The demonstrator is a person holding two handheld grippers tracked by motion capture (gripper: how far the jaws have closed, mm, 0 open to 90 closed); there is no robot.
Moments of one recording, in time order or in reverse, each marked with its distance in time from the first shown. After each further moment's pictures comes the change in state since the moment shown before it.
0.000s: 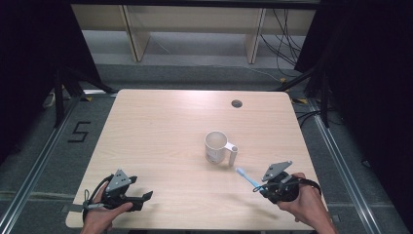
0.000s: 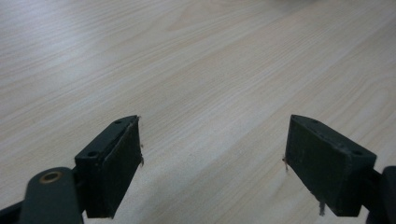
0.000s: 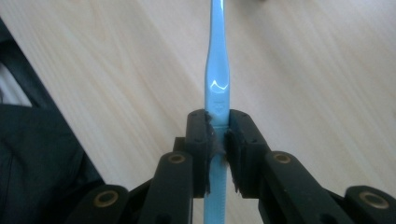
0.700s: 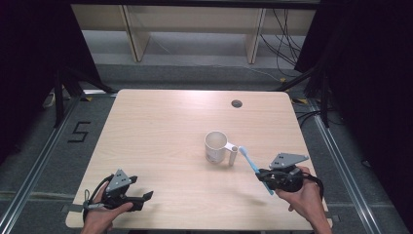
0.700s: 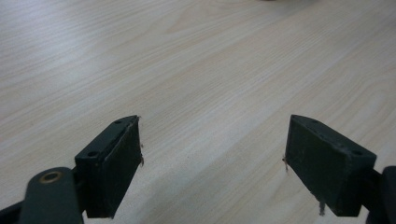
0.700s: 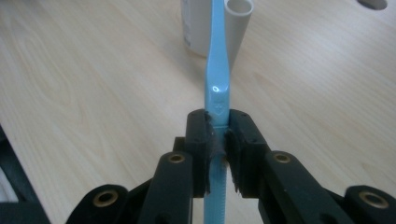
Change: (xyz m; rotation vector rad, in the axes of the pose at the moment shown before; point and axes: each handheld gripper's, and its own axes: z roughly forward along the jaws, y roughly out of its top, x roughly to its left) left arm -0.001 0.001 0.000 -0.005 0.000 0.002; right arm -0.017 0.000 0.000 -0.323 -0.023 0.135
